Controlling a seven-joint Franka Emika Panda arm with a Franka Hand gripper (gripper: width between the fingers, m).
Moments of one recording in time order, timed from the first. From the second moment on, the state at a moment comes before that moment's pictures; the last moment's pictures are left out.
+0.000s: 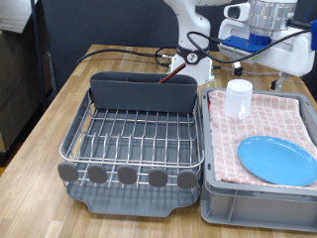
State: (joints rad) arm 0.18 -0.04 0.08 -2.28 -0.07 2.33 1.84
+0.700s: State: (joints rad) arm 0.17 0.06 0.08 -2.38 0.25 2.68 1.52
